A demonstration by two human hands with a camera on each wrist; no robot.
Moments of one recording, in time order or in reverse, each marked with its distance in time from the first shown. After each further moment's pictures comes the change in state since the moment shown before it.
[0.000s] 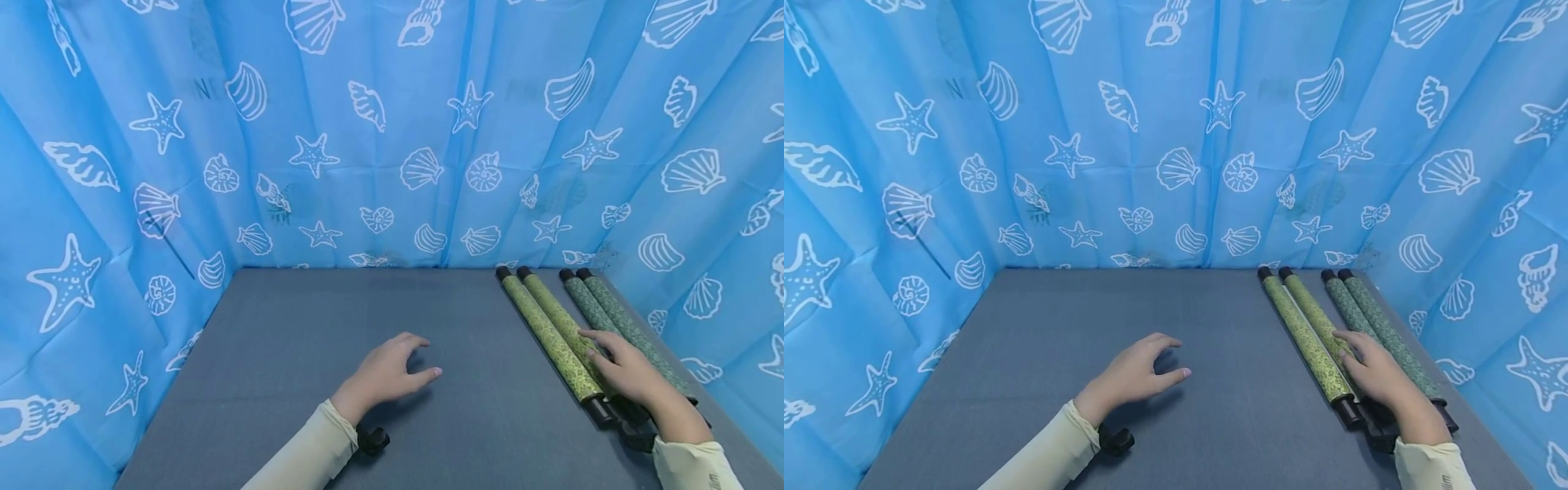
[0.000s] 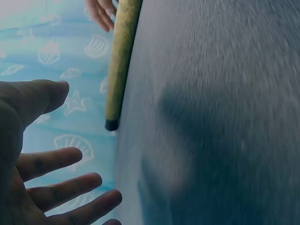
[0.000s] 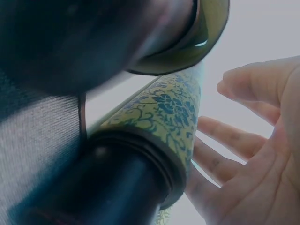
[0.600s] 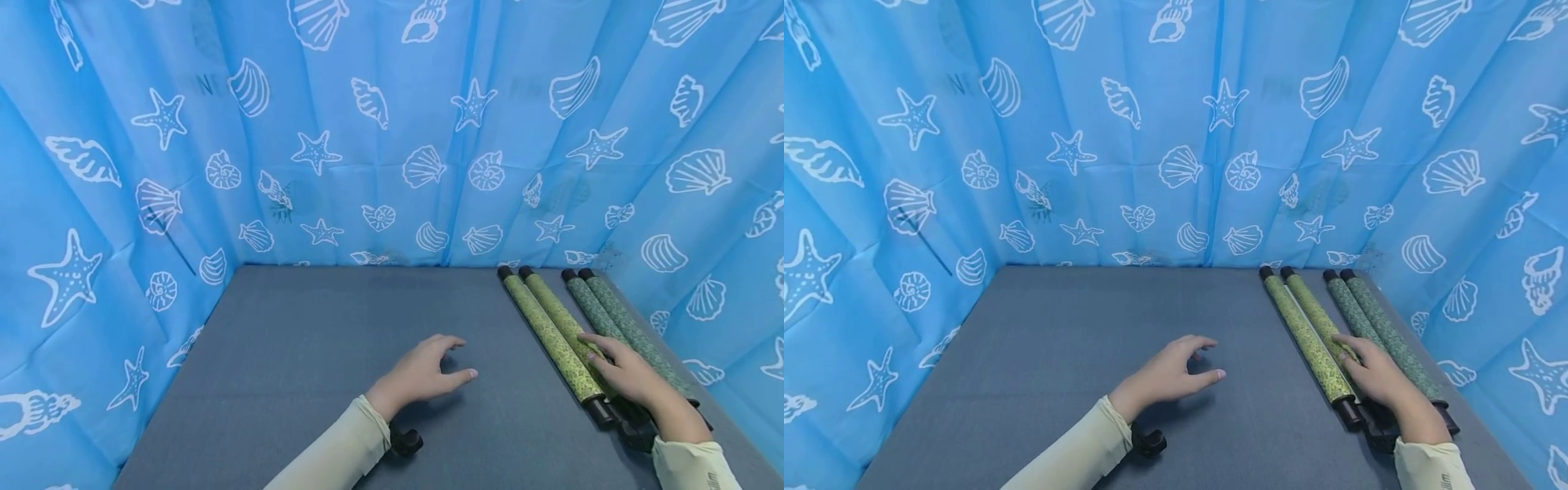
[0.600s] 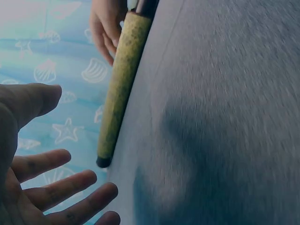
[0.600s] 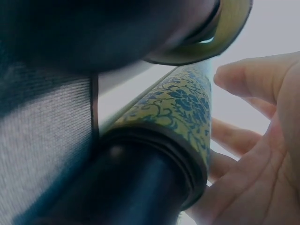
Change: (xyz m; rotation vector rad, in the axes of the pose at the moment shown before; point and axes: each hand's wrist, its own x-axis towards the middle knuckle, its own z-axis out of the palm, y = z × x) left_hand 0.026 0.038 0.024 -0.188 -0.094 0.001; right_hand 0.005 0.011 0.003 0.027 -0.096 0.010
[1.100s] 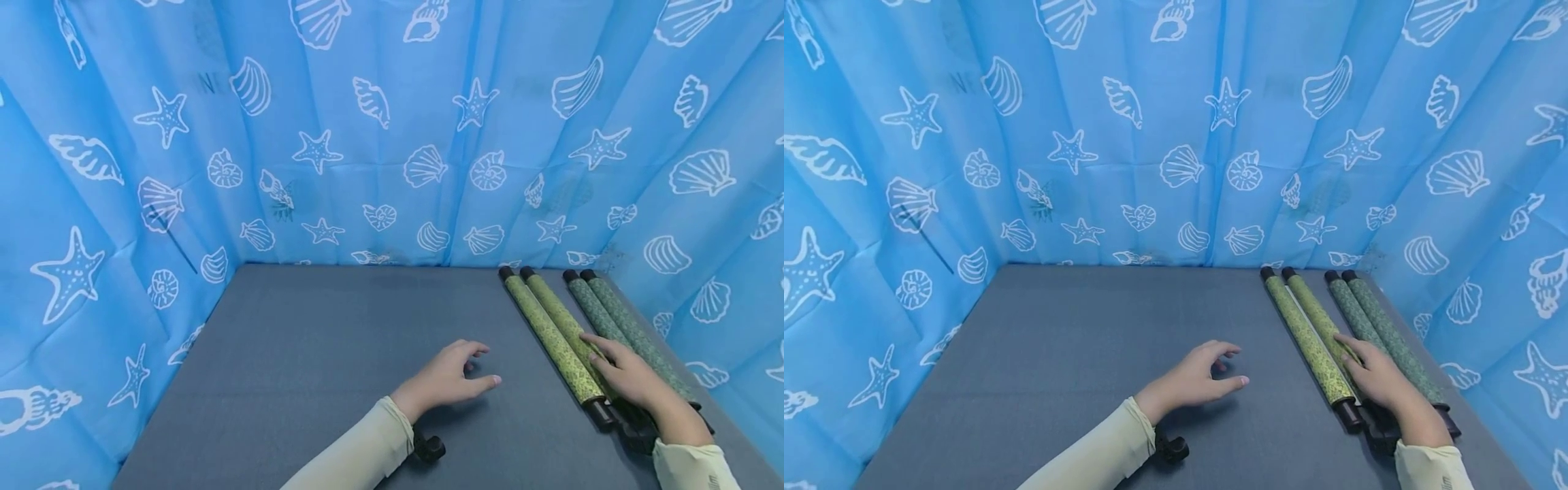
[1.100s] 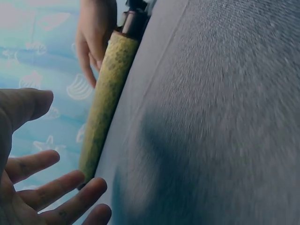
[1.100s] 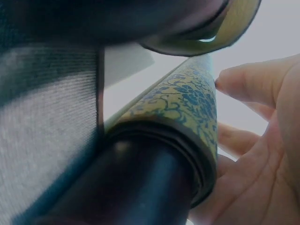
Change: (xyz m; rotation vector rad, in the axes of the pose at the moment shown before) left_hand 0.020 0.015 0.030 -0.101 -0.037 0.032; right_hand 0.001 0.004 -0.001 -0.002 -0.033 0.023
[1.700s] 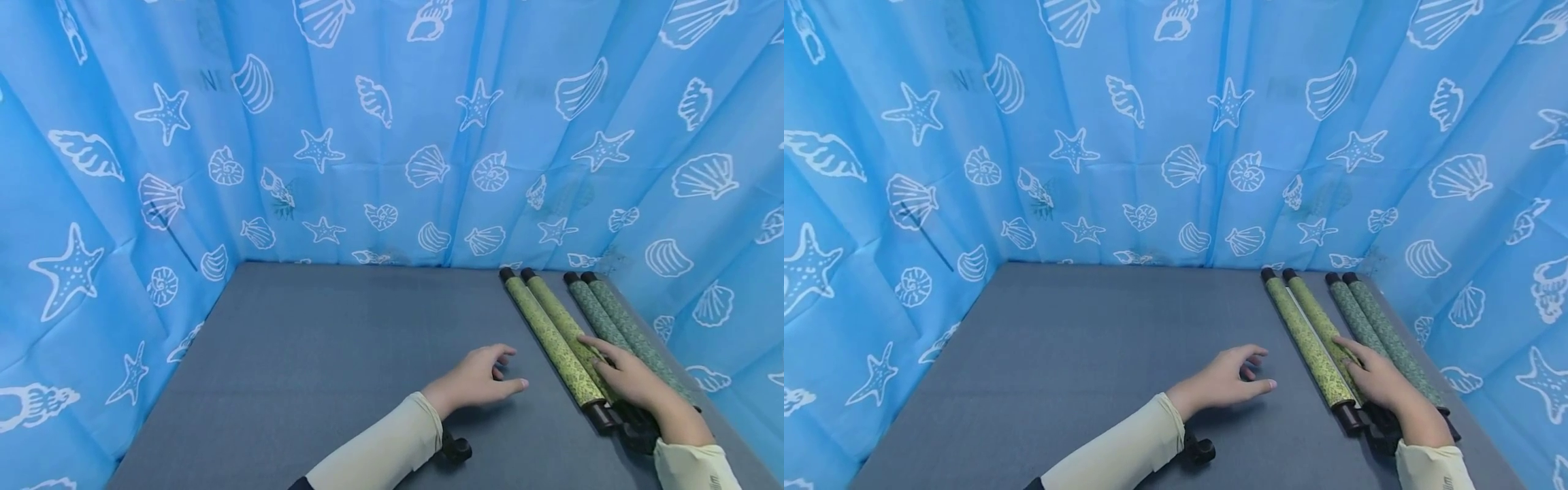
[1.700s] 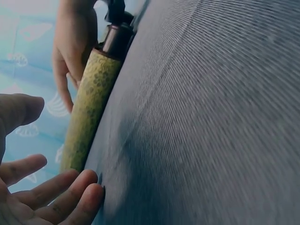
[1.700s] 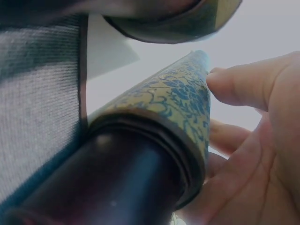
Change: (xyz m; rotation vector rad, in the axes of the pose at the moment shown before) left_hand 0.032 0.016 0.030 -0.141 -0.054 -0.016; right_hand 0.004 -0.003 -0.003 -0.001 -0.070 0.059
